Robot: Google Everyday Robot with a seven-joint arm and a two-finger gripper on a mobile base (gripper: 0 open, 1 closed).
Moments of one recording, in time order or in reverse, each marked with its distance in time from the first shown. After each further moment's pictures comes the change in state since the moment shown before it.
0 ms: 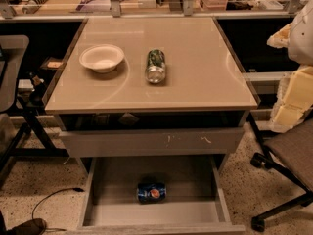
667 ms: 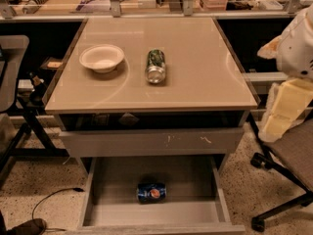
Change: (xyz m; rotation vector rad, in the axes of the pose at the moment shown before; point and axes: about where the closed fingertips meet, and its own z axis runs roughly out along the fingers) arm -0.008 0.011 0.019 -0.029 -0.019 -0.006
